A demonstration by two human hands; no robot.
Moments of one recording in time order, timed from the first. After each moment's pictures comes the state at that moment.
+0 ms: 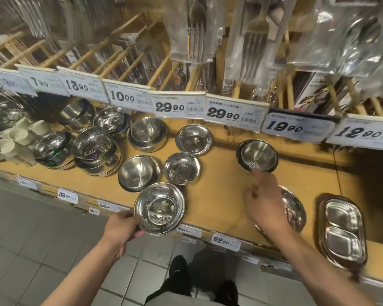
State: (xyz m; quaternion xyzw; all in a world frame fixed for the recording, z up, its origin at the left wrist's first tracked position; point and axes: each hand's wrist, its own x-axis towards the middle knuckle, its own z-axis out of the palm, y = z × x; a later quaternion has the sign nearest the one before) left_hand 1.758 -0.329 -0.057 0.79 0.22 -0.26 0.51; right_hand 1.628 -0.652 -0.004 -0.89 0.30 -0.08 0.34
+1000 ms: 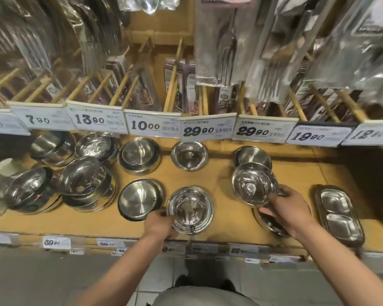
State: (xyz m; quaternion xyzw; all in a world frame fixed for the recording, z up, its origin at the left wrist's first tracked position) left_hand 1.813 -0.394 -0.066 0.77 0.12 -0.38 0.50; right_hand 1.634 -0.650 -0.002 -0.52 0.54 -0.14 0.65
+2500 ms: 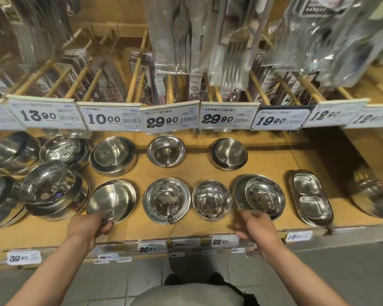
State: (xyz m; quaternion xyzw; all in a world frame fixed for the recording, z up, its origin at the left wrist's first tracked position) left_hand 1.895 -0.320 -0.069 0.76 0.25 -0.28 0.54; right_hand 1.592 -0.595 -0.042 -0.48 0.58 -0.08 0.65
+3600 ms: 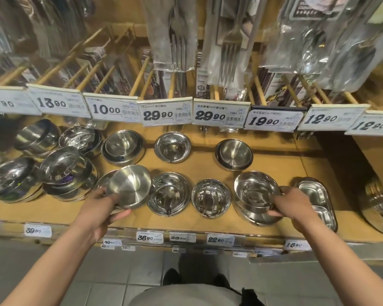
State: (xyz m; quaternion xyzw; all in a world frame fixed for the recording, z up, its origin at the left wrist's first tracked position) left_hand 1.833 -0.345 0.007 0.68 0.14 -0.34 0.63; right_hand 1.576 -0.705 -0.001 -0.73 0.56 0.02 0.40
